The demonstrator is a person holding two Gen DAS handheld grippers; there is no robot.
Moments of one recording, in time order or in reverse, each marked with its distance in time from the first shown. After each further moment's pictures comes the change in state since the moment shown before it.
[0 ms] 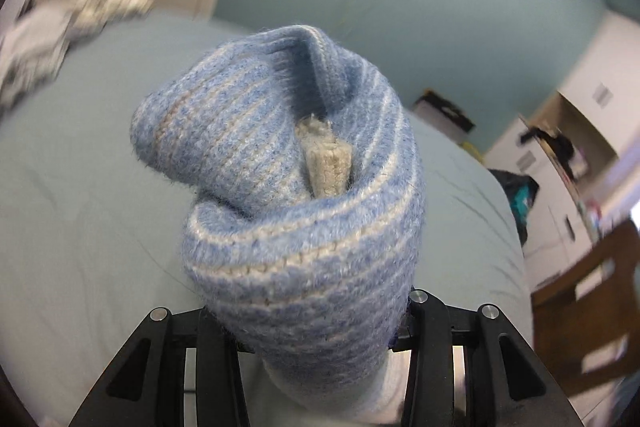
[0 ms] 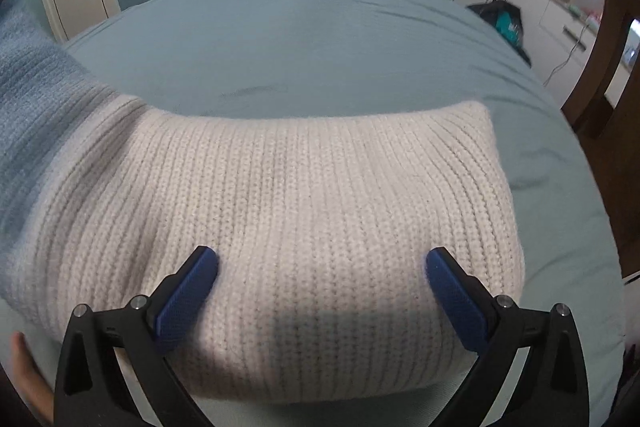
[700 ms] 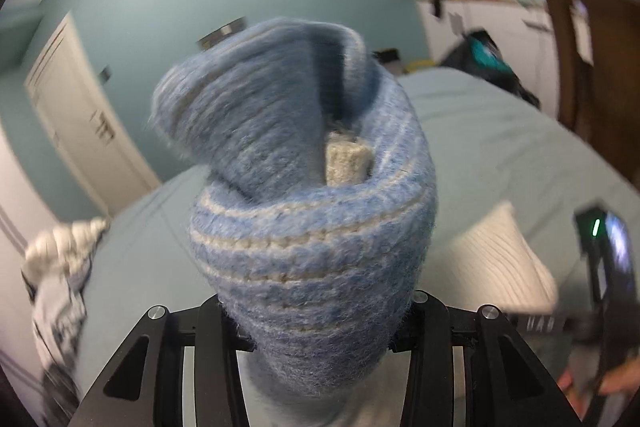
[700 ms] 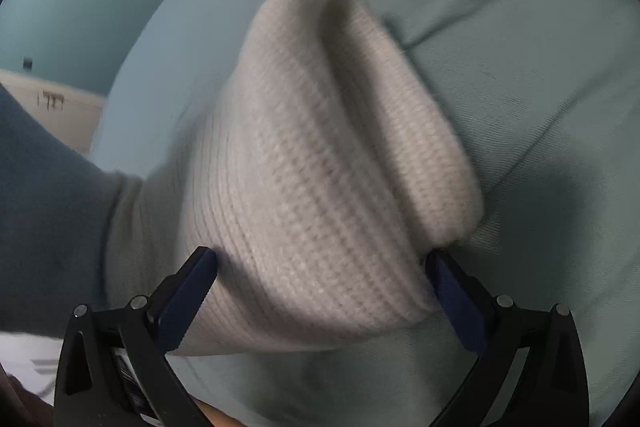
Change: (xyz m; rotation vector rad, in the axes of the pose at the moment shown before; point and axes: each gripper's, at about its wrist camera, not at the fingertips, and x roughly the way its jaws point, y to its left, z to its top) left arm 0.012 -0.219 -0.104 0.856 -0.100 0.191; right arm 0.035 -0.157 -0.006 0.593 0.264 0.373
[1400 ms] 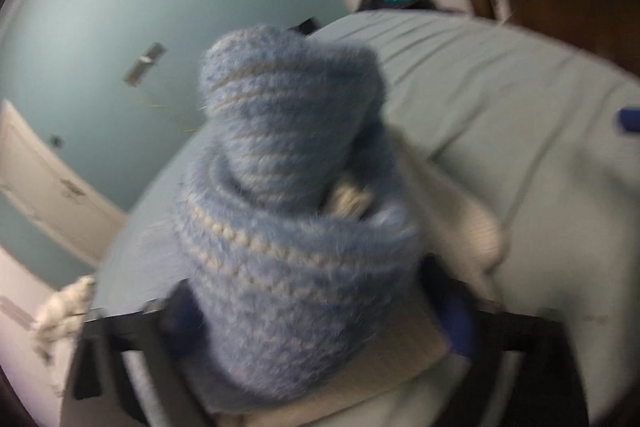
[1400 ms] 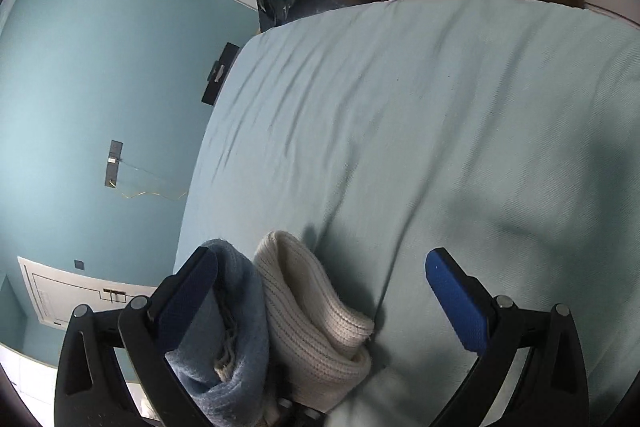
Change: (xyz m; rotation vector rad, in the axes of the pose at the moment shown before) left arm 0.019 -0.150 -0.039 0.253 0.036 -0.118; right arm -0.106 -0.083 -0.019 0.426 -0.483 0.211
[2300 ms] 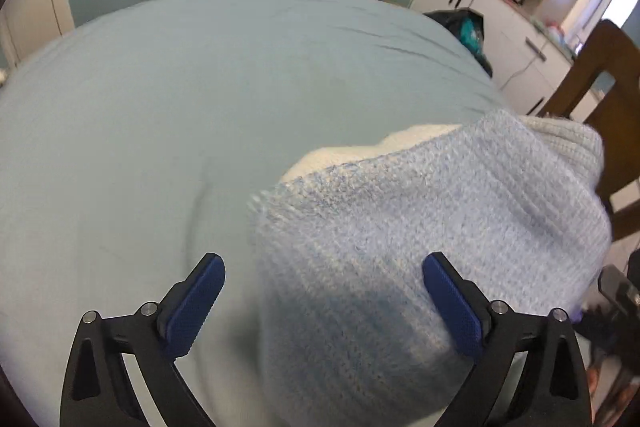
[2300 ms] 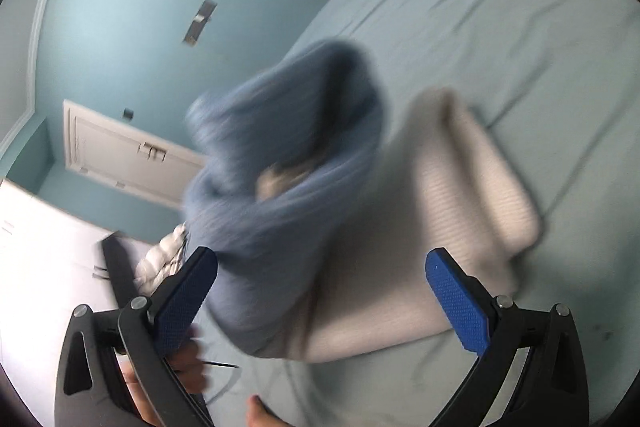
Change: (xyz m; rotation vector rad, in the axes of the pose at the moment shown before) left arm 0.034 0.244 -0.065 -0.650 0.220 -0.406; right arm 0.063 0.079 -0.083 -0.391 0.301 0.215
